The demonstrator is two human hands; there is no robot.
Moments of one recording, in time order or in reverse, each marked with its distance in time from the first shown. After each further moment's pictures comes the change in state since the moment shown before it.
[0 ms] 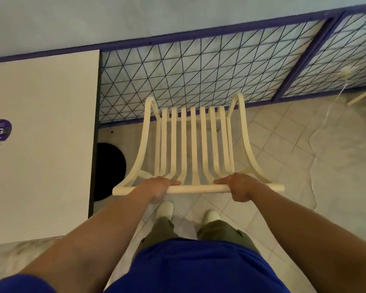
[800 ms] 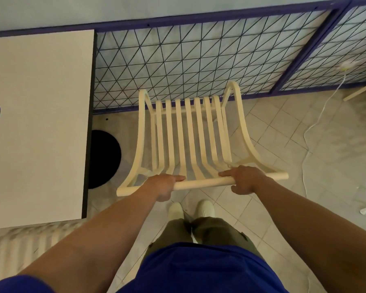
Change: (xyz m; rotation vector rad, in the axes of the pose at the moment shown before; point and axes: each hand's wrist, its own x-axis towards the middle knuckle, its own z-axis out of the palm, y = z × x) left_hand -0.009 0.041 0.023 -0.064 0.085 -0.021; right_hand -0.012 0.022 0.003 -0.086 -0.034 0.060
